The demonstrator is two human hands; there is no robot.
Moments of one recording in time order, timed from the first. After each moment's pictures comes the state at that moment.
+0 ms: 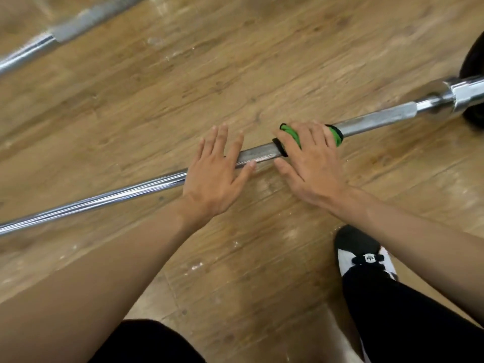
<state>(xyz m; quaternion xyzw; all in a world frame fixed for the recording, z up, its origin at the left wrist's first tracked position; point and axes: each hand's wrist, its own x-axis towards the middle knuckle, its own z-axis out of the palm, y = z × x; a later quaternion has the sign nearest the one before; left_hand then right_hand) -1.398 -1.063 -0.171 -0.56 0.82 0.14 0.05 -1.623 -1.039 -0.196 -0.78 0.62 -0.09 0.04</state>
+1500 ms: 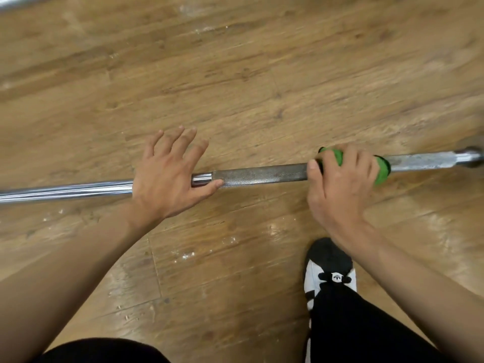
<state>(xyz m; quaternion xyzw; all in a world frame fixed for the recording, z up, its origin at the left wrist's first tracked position) -1.295 -1.038 -0.191 -0.57 0.82 0.01 0.05 -1.606 -1.012 -0.205 -0.67 0.72 -0.19 -0.01</state>
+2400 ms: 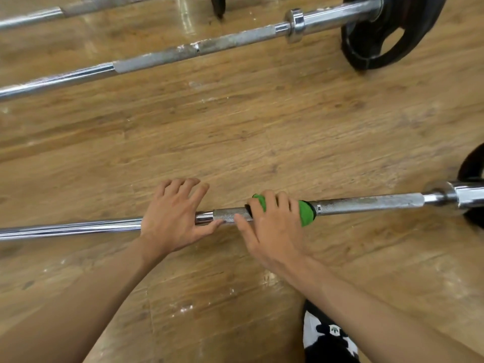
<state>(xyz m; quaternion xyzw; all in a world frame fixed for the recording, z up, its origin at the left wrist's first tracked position) -1.294 -1.070 -0.186 -0.56 0.83 -0.01 0.03 -1.527 -1.040 -0.184 -0.78 0.61 -0.08 0.06</state>
